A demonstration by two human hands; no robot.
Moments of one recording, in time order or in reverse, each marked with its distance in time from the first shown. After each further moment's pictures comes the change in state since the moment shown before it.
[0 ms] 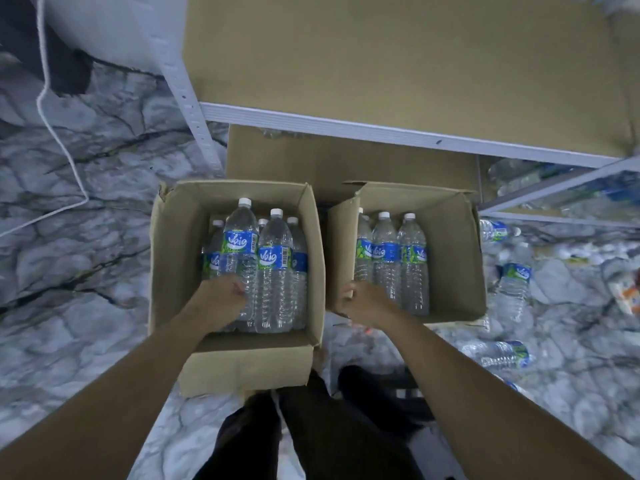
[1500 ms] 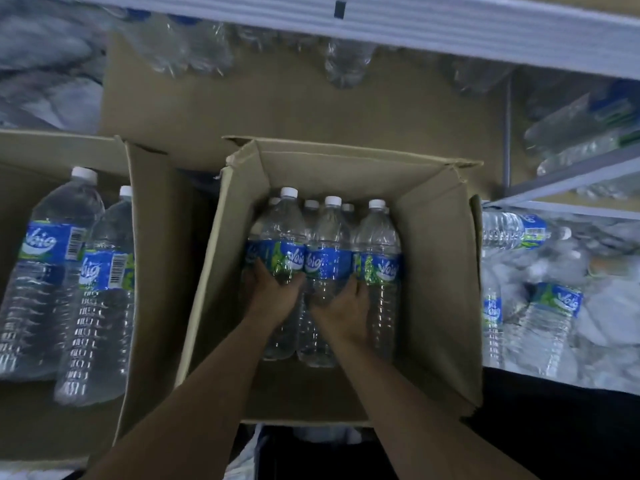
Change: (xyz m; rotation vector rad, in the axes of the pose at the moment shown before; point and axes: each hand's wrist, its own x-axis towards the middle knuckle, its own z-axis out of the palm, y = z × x) left_hand 0.230 0.197 0.298 -0.403 0.153 -0.287; right_hand 0.227 0.197 -0.033 0.245 0.262 0.053
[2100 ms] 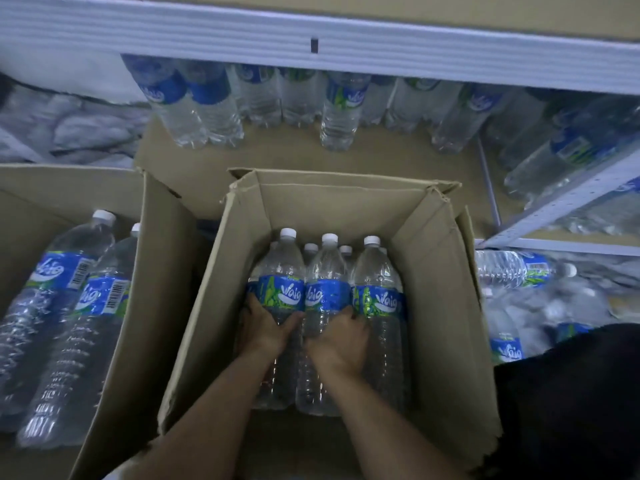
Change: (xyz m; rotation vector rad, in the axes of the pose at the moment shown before) left_hand 0.025 -0.027 0.020 -0.003 0.212 0.214; right_hand 0.010 0.005 0.017 -0.270 0.212 -0.060
